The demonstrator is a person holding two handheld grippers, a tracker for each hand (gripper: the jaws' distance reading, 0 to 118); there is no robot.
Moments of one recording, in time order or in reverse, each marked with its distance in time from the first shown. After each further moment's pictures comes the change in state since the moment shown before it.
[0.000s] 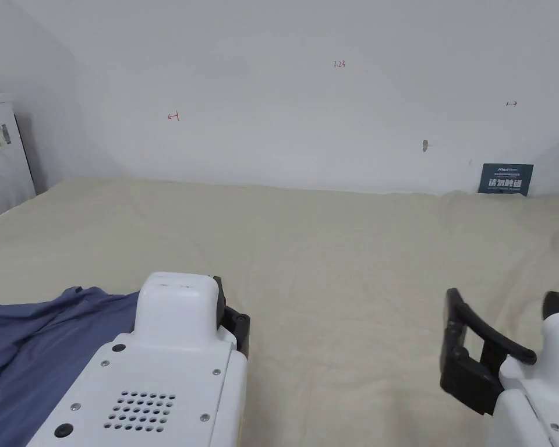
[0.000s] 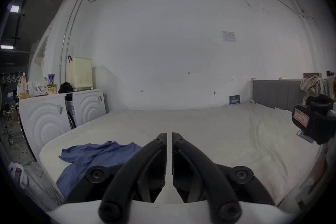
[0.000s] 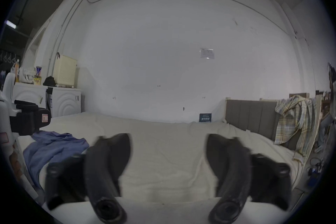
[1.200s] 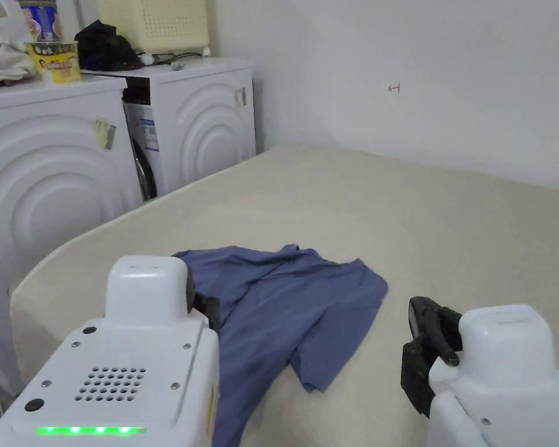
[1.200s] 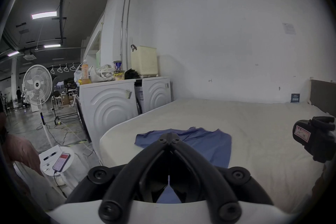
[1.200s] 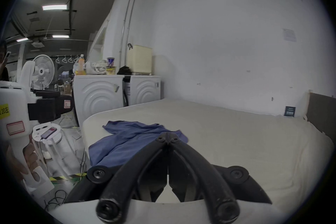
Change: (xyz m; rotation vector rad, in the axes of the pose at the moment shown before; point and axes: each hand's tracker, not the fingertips) left arm -0.188 -0.019 0.056 -0.108 0.541 0.046; right arm -0.214 -0.005 -0.026 -0.153 0.715 -0.012
